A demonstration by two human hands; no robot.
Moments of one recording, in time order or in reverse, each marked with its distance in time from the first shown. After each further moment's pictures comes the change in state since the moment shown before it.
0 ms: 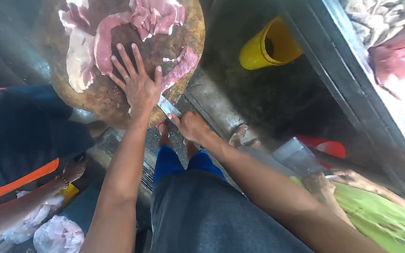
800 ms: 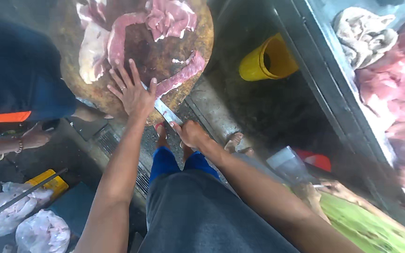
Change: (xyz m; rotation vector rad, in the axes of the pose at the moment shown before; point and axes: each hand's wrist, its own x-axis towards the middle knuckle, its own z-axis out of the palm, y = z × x) left_hand -0.030 -0.046 -0.006 -0.017 -0.034 -0.107; right_hand -0.012 -0.003 0.019 -0.052 -0.074 0.034
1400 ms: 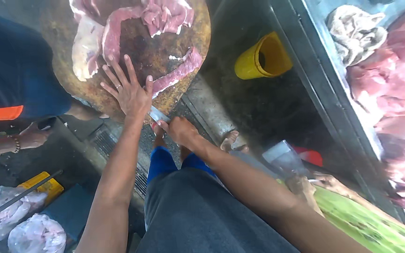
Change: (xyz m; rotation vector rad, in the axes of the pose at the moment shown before) left_hand -0.004 0.000 0.004 0.017 0.107 0.044; right_hand -0.005 -0.024 0.010 -0.082 0.040 -0.032
